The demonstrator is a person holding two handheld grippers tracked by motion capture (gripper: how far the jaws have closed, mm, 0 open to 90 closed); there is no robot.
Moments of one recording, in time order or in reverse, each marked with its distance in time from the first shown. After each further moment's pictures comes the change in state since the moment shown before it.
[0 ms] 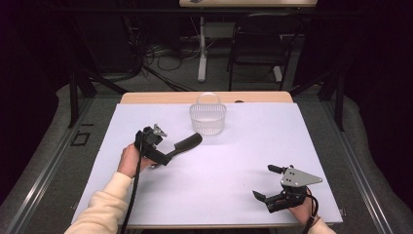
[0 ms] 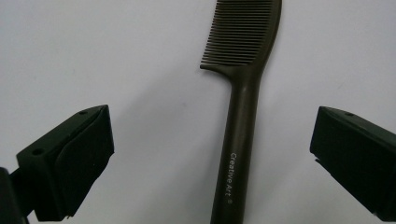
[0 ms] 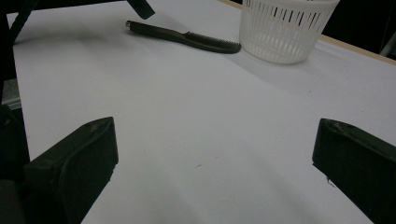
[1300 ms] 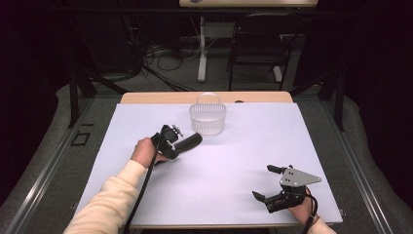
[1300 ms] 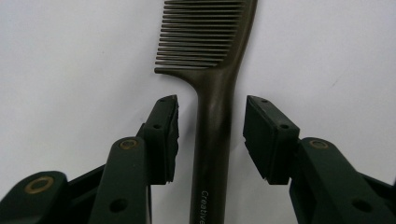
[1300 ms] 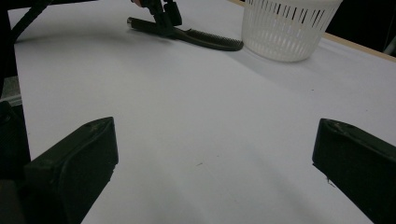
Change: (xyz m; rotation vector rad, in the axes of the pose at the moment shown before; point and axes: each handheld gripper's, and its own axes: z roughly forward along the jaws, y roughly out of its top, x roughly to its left) left arm -0.009 0.038 0.037 0.275 -0.094 0.077; right arm 0.000 0.000 0.002 0.007 0.006 -0.006
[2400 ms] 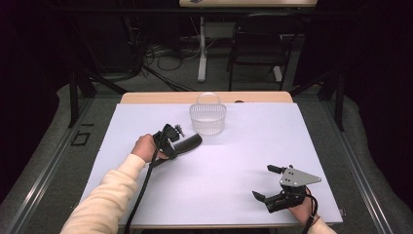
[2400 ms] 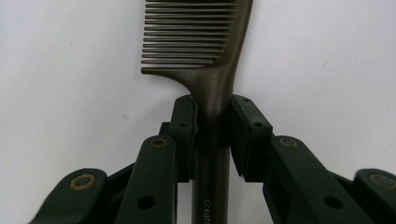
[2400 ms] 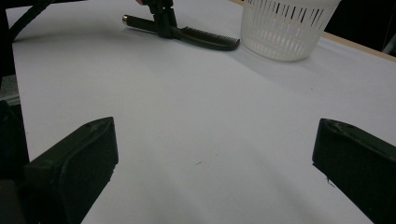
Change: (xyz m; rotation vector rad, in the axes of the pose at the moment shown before) left arm 0.007 0.006 0.002 0.083 -0.097 0.041; right arm 0.000 0.000 0.000 0.002 -0.004 0.002
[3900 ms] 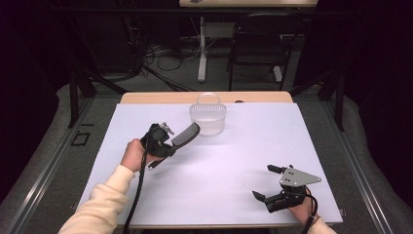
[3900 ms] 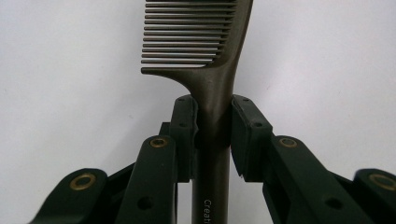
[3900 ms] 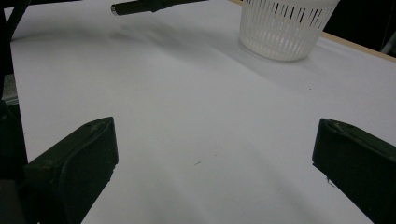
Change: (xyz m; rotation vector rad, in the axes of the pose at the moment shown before) left arm -0.014 -0.037 -0.038 -0.297 0.010 -0.046; right arm 0.000 0.000 0.000 0.001 -0.004 -0.003
